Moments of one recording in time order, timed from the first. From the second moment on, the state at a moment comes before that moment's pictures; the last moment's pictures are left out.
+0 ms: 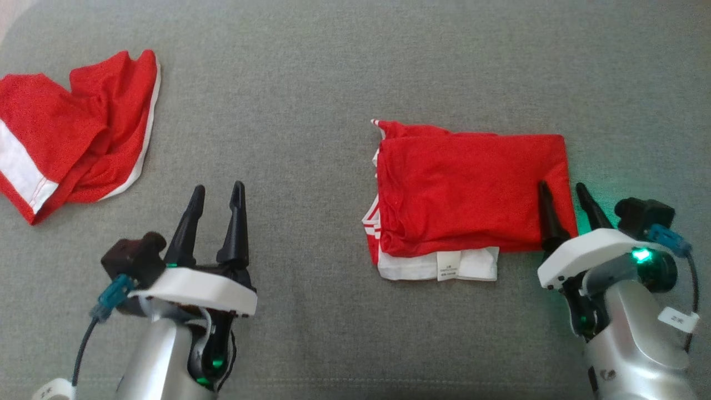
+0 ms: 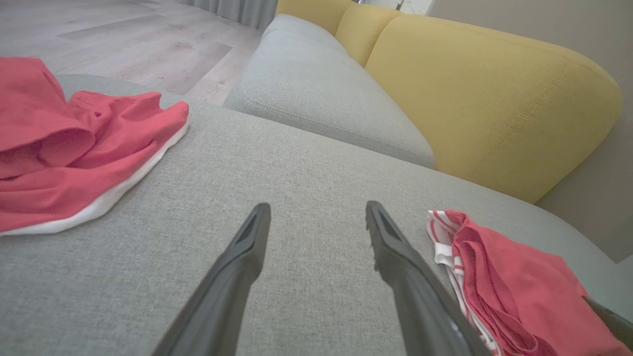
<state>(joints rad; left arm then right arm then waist) -0.16 0.04 -0.19 0.25 -0.40 -0.05 -0.25 -0.34 -0.07 -0.01 0.60 0.27 0.13 -0.07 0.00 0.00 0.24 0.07</state>
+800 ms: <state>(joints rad) -0.22 0.04 -0.17 0.25 -0.39 -0.06 -0.25 -0.54 -0.37 0.11 0.55 0.09 0.13 -0.08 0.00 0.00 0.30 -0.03</state>
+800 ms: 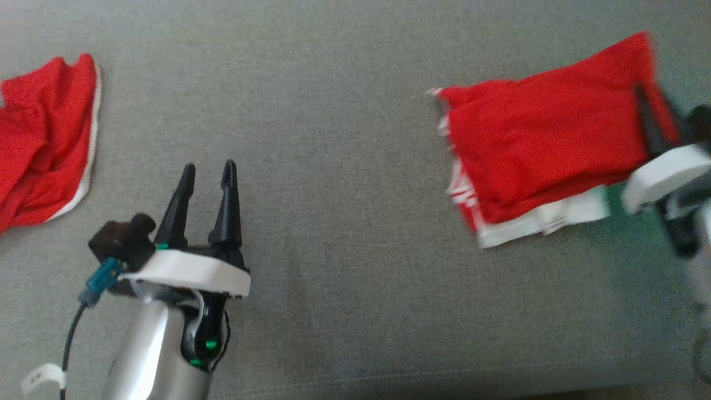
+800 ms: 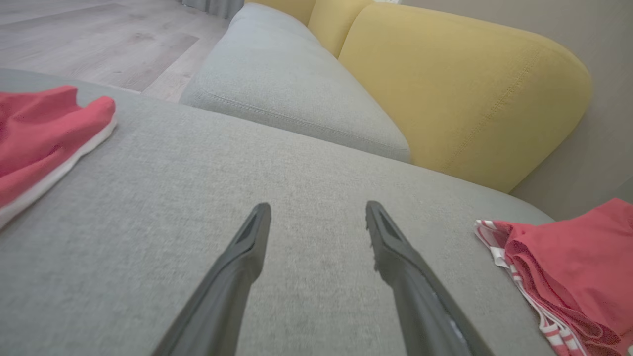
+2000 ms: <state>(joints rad) -0.31 0.04 -0.15 0.27 -0.39 -0.09 -0.25 -0.59 -0.35 -0.10 0.37 0.08 0.13 -0.06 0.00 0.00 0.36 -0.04</state>
